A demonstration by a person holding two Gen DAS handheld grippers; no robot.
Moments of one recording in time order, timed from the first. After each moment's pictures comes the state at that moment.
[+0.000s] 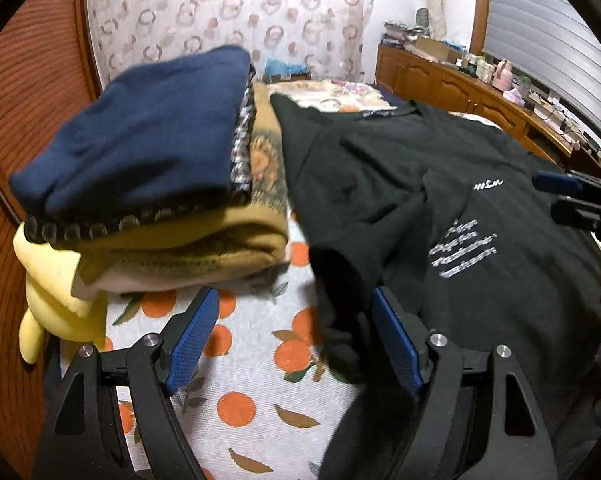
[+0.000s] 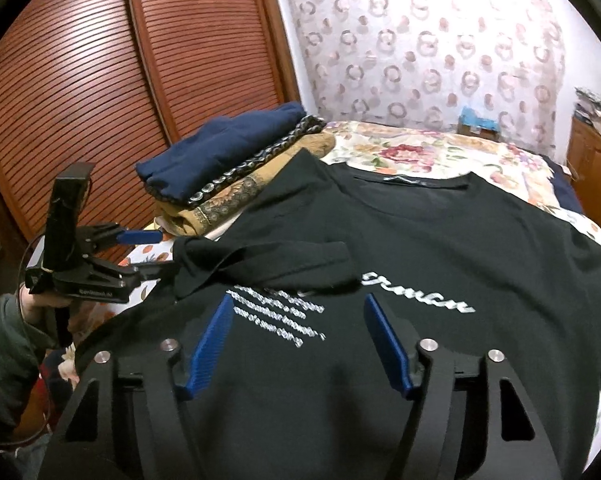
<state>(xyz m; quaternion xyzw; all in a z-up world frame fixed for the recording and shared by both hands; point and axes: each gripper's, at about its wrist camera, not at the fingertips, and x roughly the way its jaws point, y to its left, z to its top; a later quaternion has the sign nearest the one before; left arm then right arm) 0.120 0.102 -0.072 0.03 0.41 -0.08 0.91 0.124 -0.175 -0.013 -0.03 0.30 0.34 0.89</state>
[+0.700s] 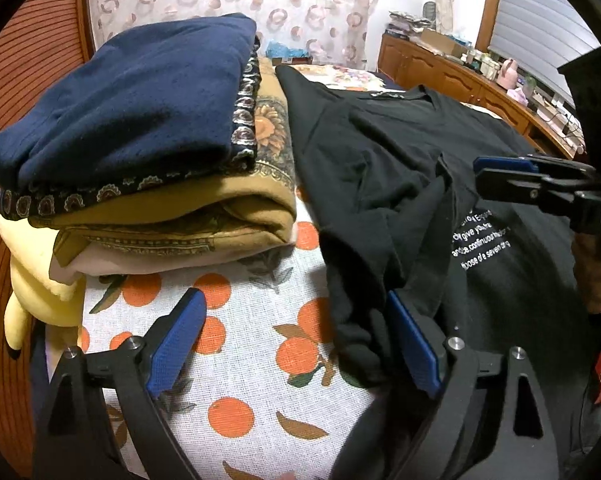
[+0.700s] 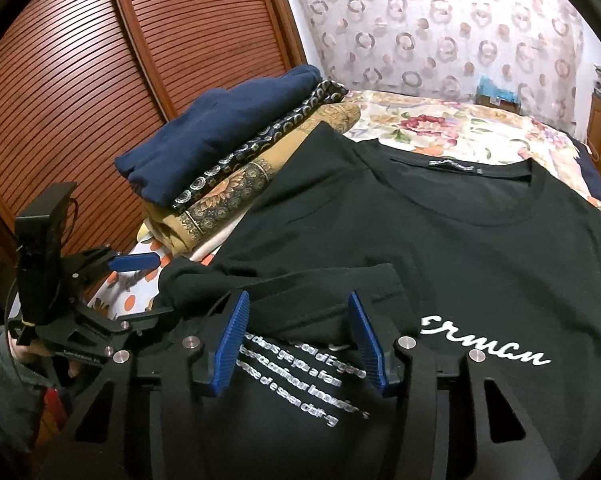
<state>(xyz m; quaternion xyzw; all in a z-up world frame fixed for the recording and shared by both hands) 0.130 0.108 -0.088 0.01 0.44 -0.09 0.90 0.190 -0.117 -0.031 -0.02 0.35 0.37 0.86</state>
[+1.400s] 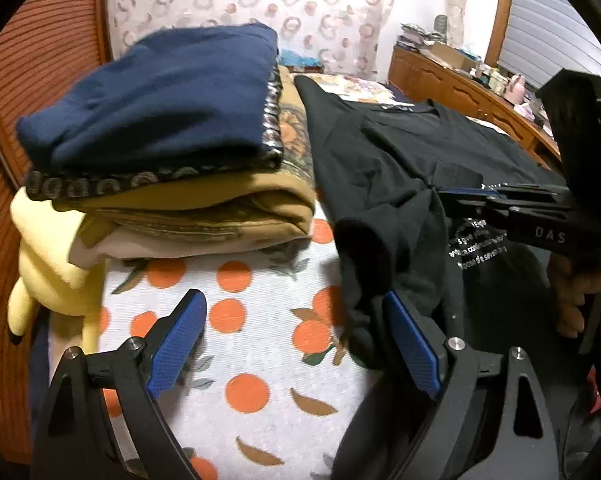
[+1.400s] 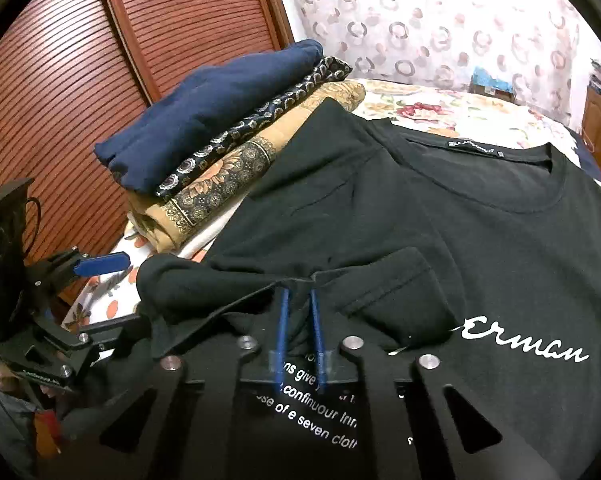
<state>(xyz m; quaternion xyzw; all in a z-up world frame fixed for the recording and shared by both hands) 0.119 0.115 -0.081 -0.01 0.42 -0.07 0.90 0.199 -0.081 -0.050 -0.02 0.37 0.35 0.86</state>
